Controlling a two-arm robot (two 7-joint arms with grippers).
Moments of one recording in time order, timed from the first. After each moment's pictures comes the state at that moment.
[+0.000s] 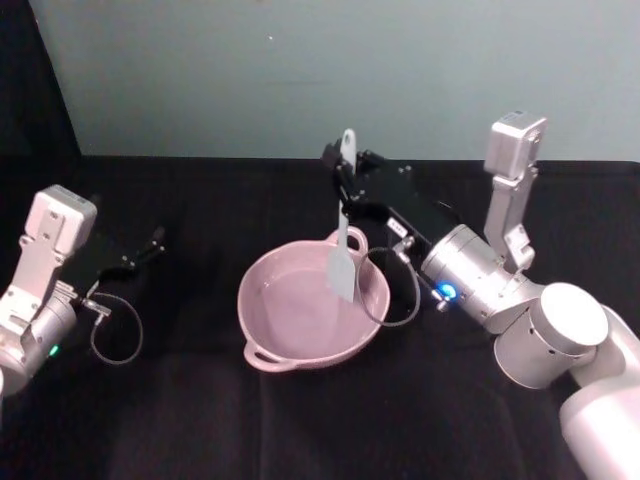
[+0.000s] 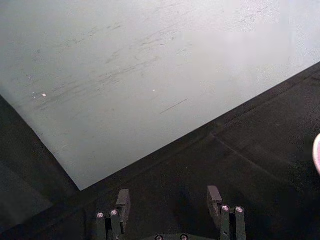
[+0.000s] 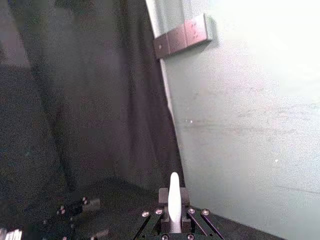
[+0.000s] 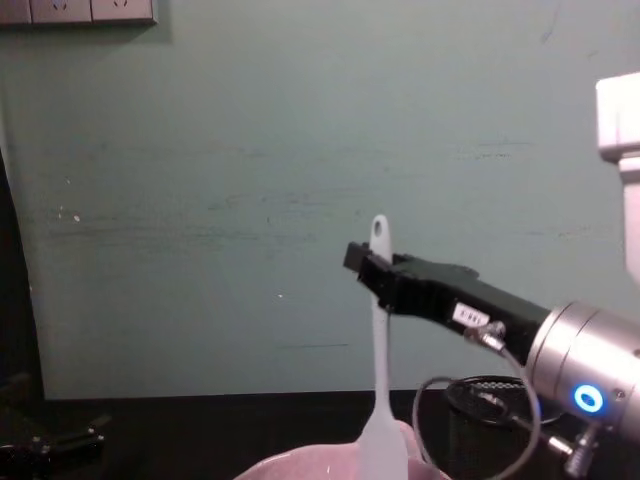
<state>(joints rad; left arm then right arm) -0.20 0.60 0.45 -1.41 -0.25 -0.12 0.03 0.35 0.18 -0.38 -1.30 0.48 -0.17 0.49</state>
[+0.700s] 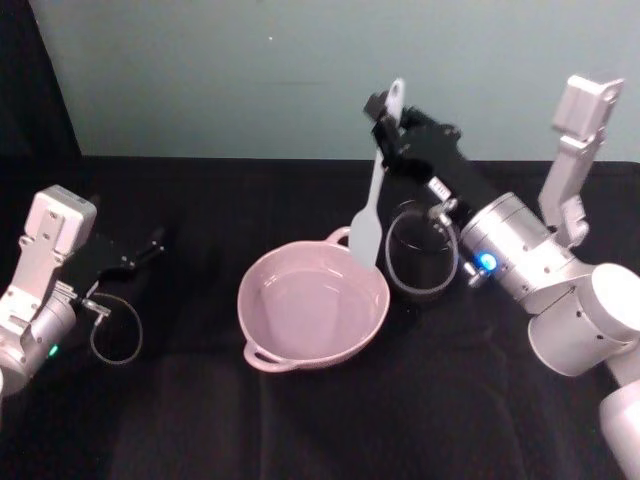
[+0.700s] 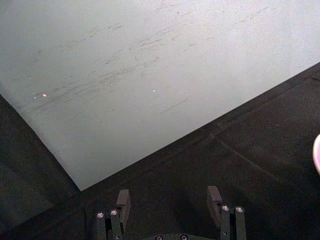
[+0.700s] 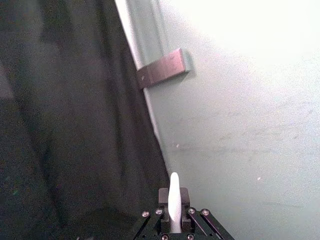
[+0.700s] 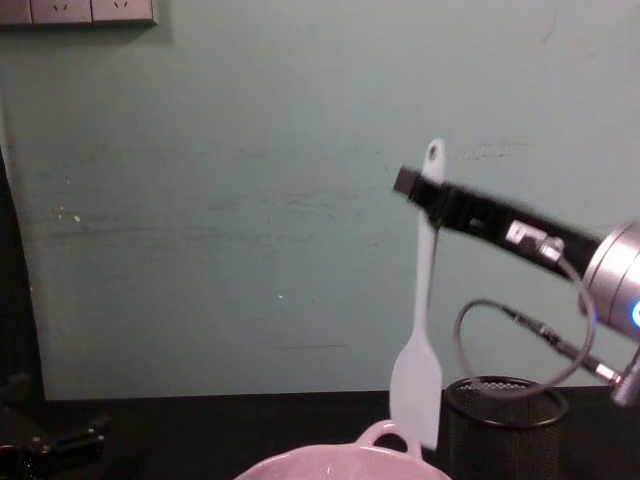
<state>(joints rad) -0.20 0.60 0.45 -1.41 -0.25 -0.12 0.03 0.30 0.22 -0.32 -1.48 0.57 -0.09 0.41</state>
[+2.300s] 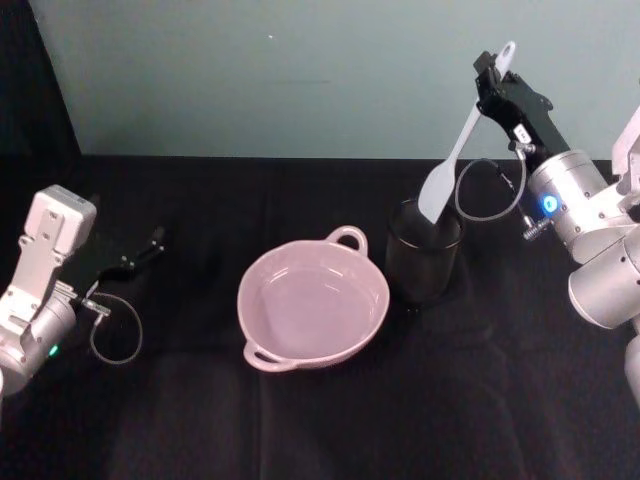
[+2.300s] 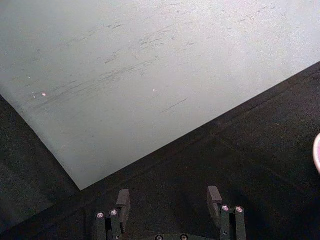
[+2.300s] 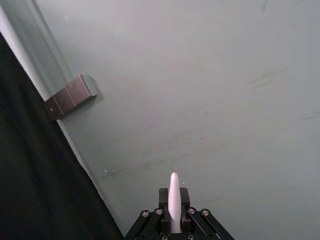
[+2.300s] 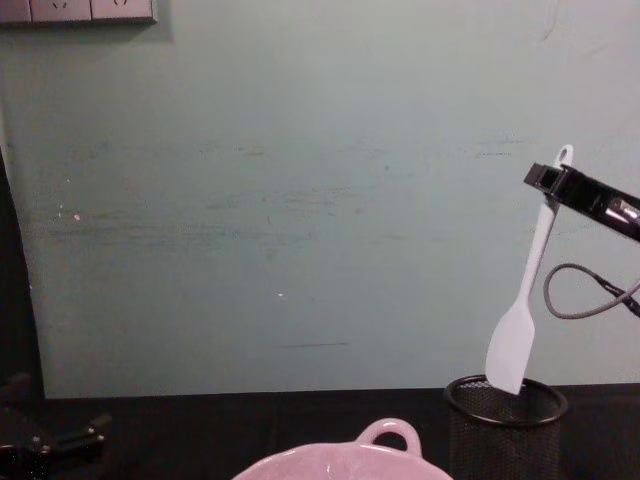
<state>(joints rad) -0.20 0.60 0.45 -1.41 -0.25 -0.12 0.03 0.42 0.19 -0.17 -1.29 0.67 -0.05 0.26</state>
